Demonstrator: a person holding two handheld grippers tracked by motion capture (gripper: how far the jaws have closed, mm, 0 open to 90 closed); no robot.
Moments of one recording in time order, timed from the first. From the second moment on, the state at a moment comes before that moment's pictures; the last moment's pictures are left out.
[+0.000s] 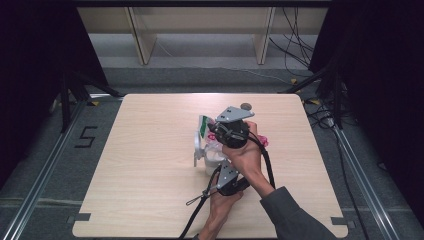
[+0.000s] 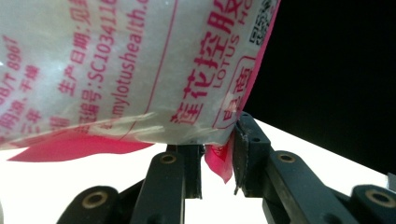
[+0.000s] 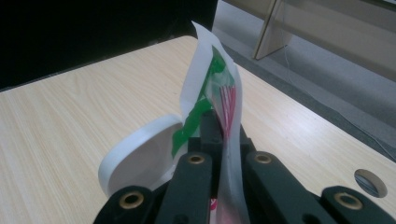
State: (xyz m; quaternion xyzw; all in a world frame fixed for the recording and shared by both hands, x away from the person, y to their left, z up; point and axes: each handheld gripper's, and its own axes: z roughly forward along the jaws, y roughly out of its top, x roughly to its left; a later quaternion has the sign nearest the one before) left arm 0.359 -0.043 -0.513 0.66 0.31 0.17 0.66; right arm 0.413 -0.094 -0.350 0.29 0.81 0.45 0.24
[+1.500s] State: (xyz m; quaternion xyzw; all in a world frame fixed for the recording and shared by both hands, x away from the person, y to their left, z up) left arm 0.359 -0.045 -0.512 0.66 0.31 0.17 0.66; right arm 0.412 -0.094 -0.350 0.30 0.81 0.45 0.23
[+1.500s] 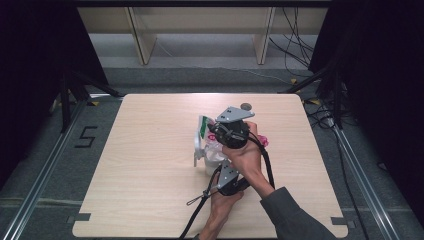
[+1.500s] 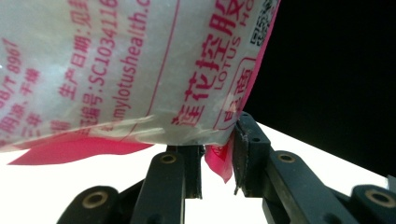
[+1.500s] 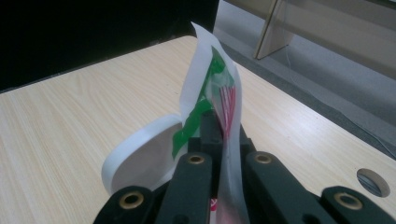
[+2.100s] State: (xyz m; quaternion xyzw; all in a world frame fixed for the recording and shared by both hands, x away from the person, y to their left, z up) left arm 0.358 -0.045 -0.512 0.66 0.31 0.17 0.66; right arm 0.411 -0.094 -0.349 0.29 0.82 0.44 0.23
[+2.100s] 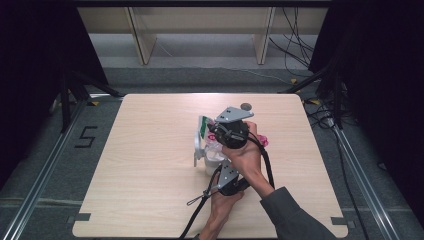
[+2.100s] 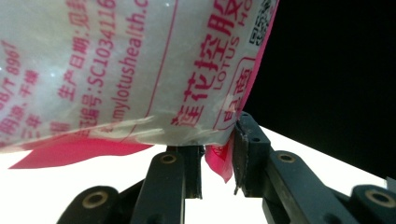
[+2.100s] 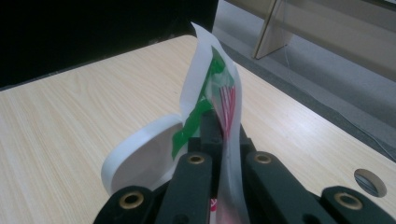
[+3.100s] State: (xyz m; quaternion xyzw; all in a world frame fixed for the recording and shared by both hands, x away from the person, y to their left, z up) left arm 0.358 -0.046 -0.513 0.65 0.31 0.17 0.67; right arm 0.413 -0.089 -0.351 0.28 0.82 0.43 0.24
